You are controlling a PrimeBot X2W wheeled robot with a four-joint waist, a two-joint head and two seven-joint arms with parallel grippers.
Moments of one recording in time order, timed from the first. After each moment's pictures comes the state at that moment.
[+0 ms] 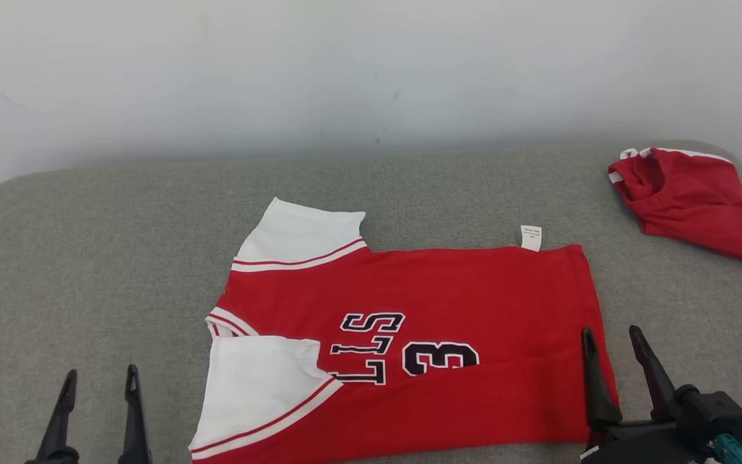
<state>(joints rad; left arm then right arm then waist) 0.06 0.23 -0.03 0.06 -0.18 0.06 -0.26 -0.01 -0.12 -0.04 0.18 0.20 0.13 -0.26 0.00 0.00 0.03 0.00</state>
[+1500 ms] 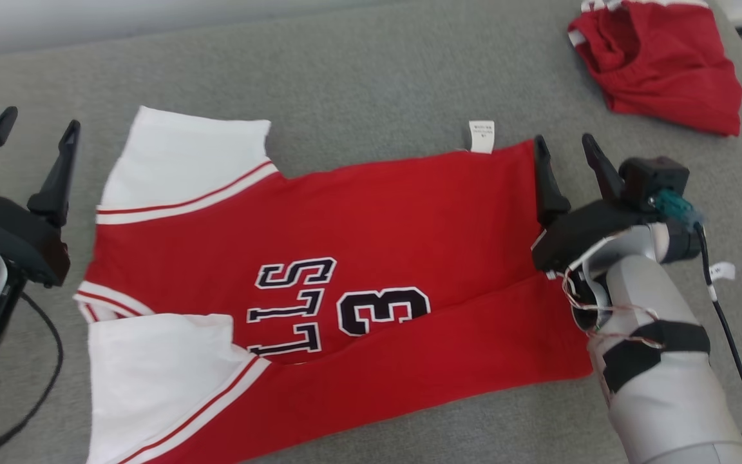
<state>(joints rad) -0.76 0.63 -0.40 0.44 -0.57 -0.13 -0.02 -0.75 -0.09 -0.04 0.77 0.11 0.13 -0.18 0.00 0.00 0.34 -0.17</state>
